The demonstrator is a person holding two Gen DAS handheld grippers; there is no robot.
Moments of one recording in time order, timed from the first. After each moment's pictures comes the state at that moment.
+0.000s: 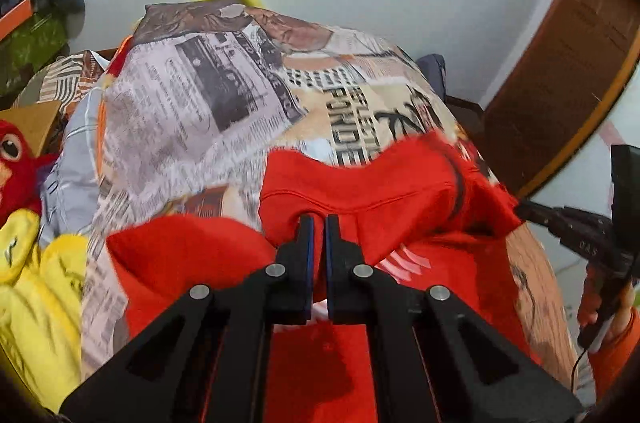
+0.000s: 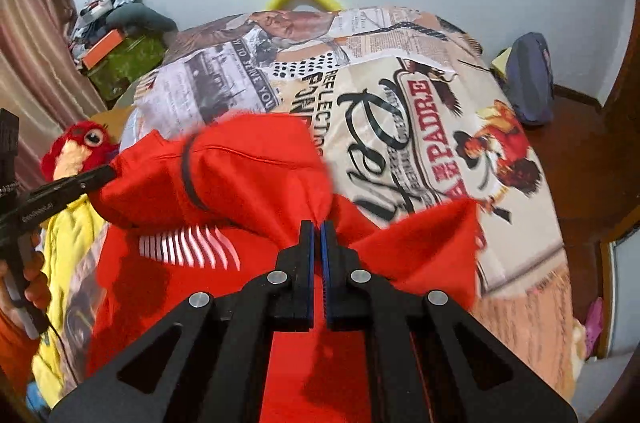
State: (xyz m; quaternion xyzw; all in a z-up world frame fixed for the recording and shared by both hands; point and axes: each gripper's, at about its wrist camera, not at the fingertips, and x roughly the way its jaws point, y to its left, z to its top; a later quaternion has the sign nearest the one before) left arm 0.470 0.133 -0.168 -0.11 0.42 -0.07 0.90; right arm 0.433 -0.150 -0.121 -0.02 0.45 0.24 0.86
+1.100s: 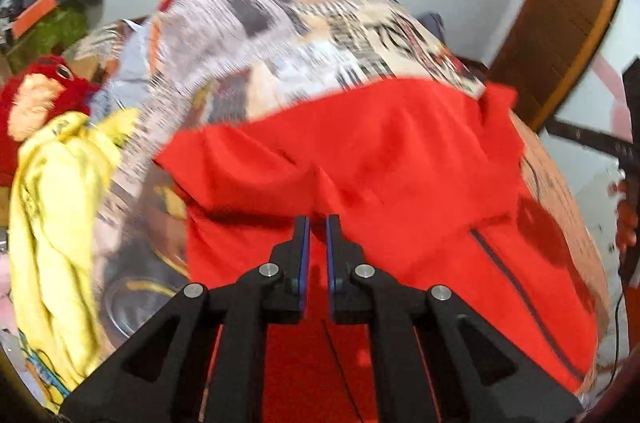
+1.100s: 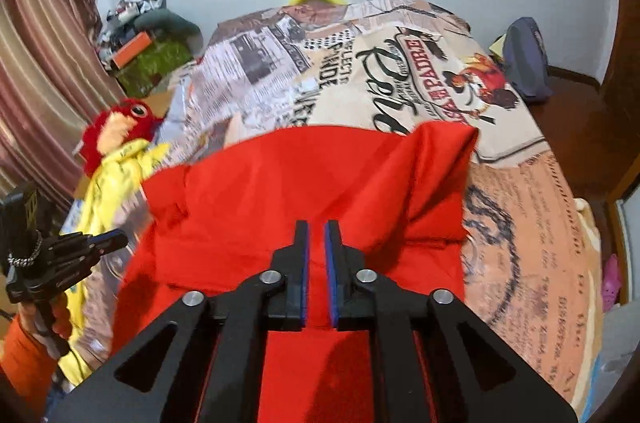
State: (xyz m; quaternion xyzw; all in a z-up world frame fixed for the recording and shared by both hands) left arm 0.286 0.112 -0.191 -0.06 0.45 -0.05 0.89; right arm 0.308 -0.174 -0.128 0.03 0.45 0.26 0.86
